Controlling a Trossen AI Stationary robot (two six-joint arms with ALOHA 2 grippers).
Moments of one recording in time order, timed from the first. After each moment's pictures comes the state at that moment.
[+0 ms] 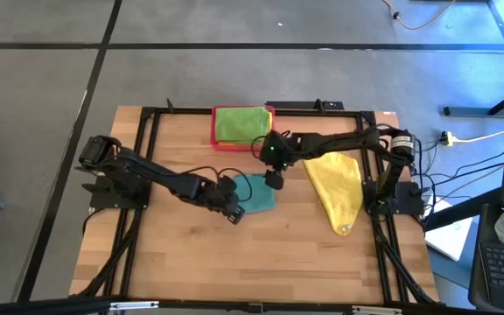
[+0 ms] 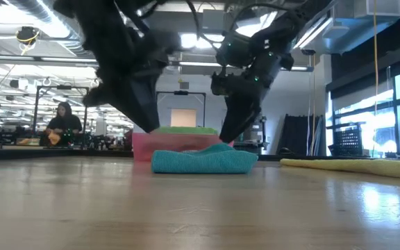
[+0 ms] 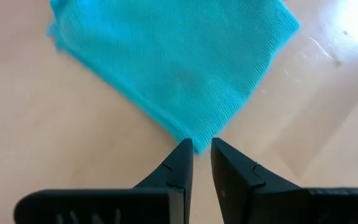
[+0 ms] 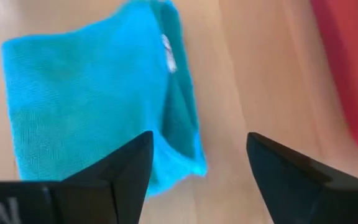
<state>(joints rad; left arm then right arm) -0.21 1.63 0.98 -0.42 -0.23 -1.10 -0.25 1.83 1.15 -0.36 -0.16 0.01</state>
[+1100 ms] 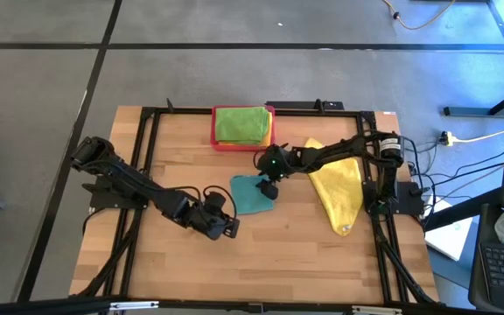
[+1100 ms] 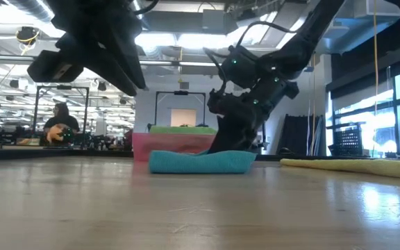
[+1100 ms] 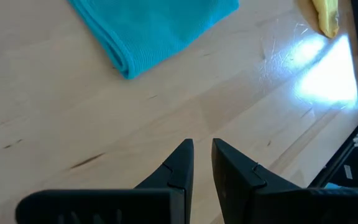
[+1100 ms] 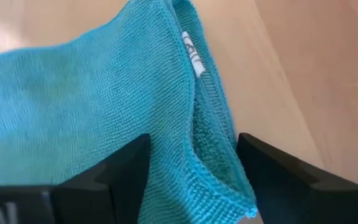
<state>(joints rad) -0.44 1.57 1.00 -0.41 -0.35 -1.59 -0.17 1.96 0.97 0.05 -0.21 0.16</state>
